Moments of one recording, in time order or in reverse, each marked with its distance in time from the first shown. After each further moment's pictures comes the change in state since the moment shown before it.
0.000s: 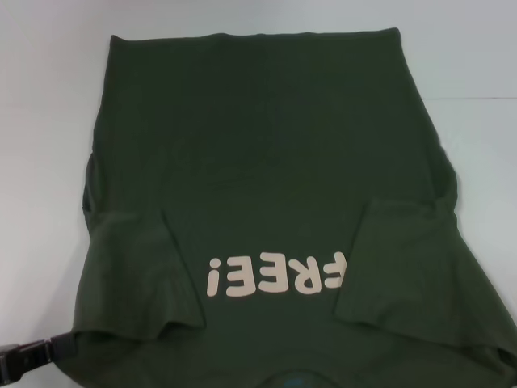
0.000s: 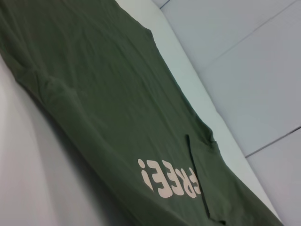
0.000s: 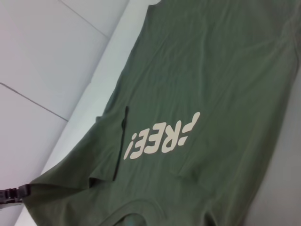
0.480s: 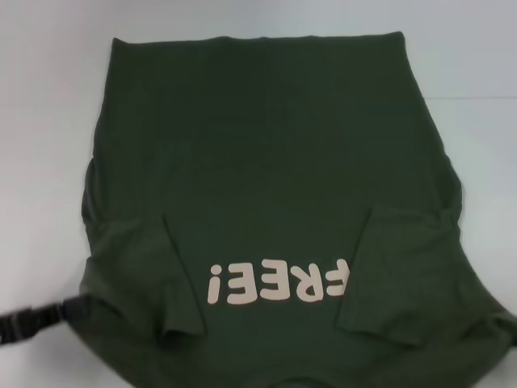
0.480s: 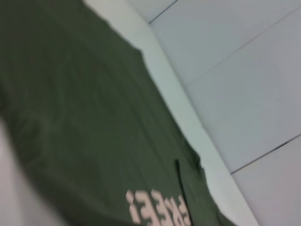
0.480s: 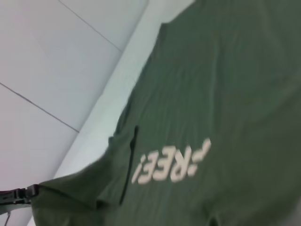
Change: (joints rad) left arm -0.063 0.015 -0.045 -0.066 -0.013 -0.010 0.000; right arm 0.041 0.000 0.059 0.002 0.004 -0.022 -0.021
